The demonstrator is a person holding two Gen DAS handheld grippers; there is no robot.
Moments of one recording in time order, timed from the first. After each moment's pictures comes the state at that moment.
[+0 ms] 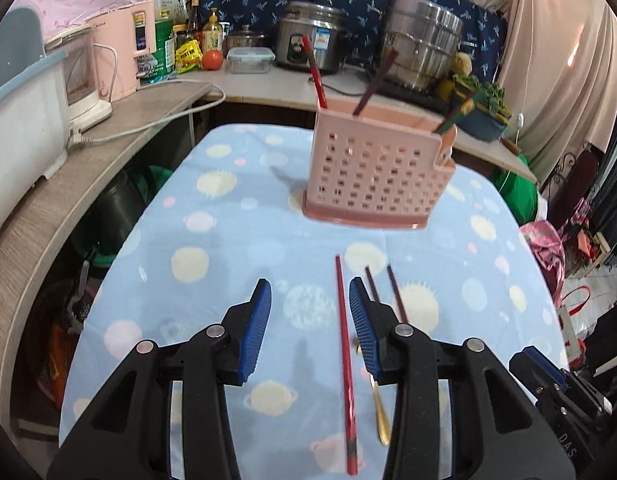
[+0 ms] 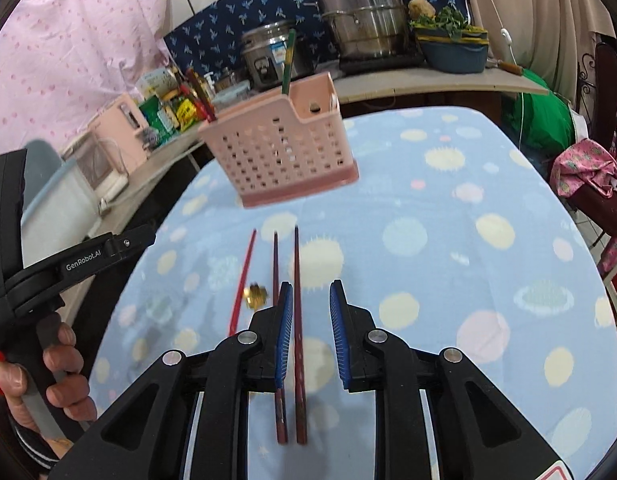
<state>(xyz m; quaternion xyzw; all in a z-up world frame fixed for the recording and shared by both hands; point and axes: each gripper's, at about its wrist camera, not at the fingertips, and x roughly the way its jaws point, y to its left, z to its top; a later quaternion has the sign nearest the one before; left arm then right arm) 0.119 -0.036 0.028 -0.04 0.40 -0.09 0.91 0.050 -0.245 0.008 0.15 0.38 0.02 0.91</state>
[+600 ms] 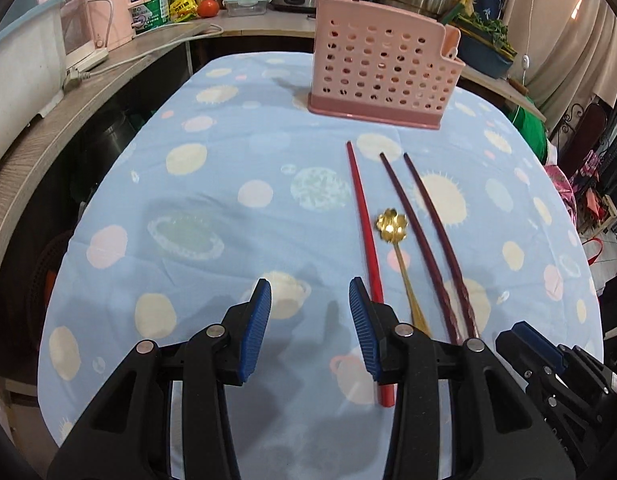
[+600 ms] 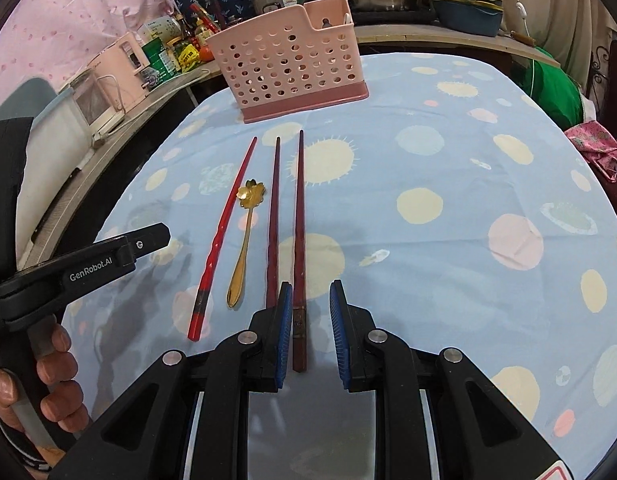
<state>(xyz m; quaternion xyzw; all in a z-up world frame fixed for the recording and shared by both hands) 0.081 -0.036 -0.039 -0.01 0.47 -0.09 0.88 0.023 -0.216 -0.047 0.12 0.44 0.03 0.89</state>
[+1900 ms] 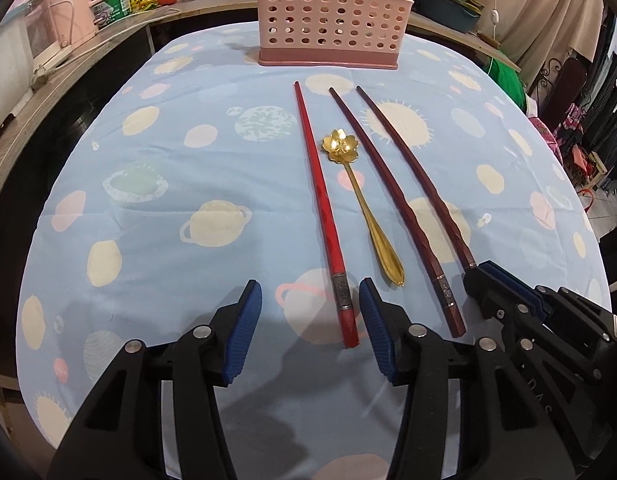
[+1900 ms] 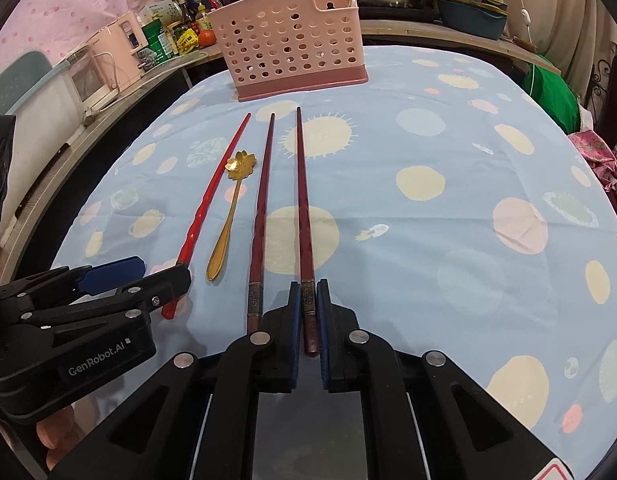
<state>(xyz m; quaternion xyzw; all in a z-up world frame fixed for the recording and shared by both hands) 0.050 -0.066 -0.064 0.03 0.50 -0.14 0.86 0.020 -0.208 -0.065 0.08 0.45 0.01 0.89</state>
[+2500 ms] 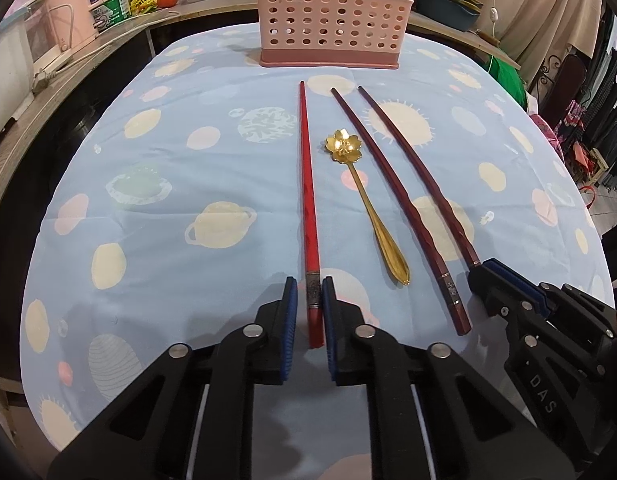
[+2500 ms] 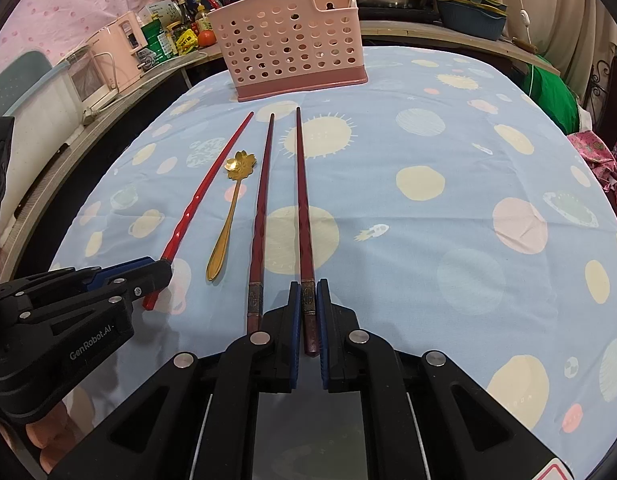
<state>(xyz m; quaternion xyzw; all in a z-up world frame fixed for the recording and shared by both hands) 0.050 -0.064 -0.064 0.04 0.50 -0.14 0.86 0.020 -0.208 -0.065 0.08 0.45 0.01 0.89</state>
